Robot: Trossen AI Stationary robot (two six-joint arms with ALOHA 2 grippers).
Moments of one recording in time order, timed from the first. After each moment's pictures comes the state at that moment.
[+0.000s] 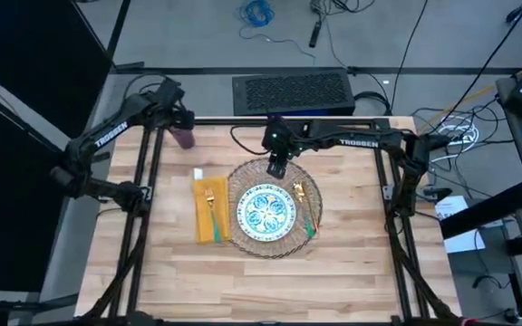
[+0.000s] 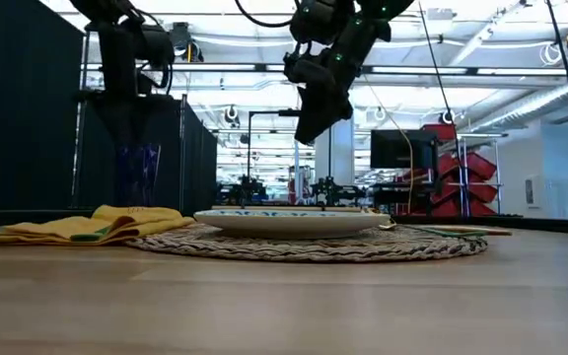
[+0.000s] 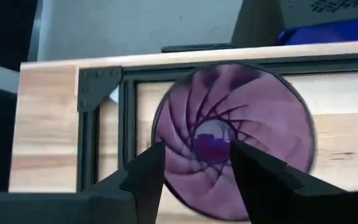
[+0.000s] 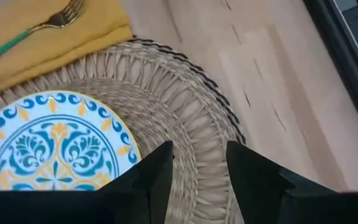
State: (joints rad) left arm 0.96 1.29 1.12 -1.01 -0.31 -0.53; right arm -0.31 1.83 1.55 -0.73 0.00 0.00
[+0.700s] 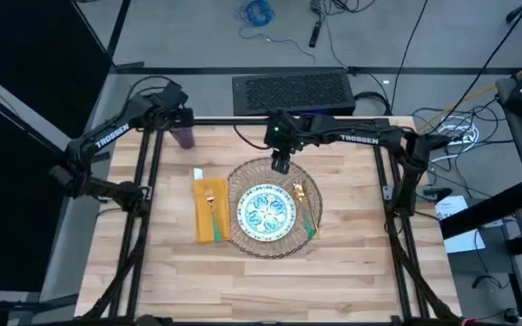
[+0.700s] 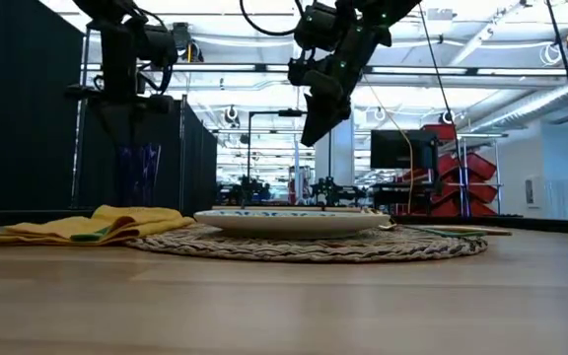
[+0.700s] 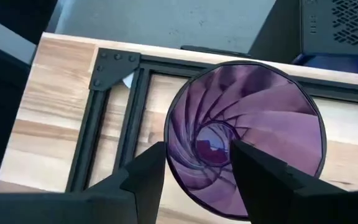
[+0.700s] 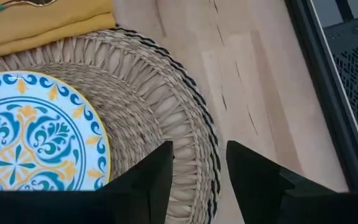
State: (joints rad) left arm 0.92 1.30 1.12 -1.04 -0.39 -0.75; right arm -0.35 1.83 1.55 -0.73 0.00 -0.13
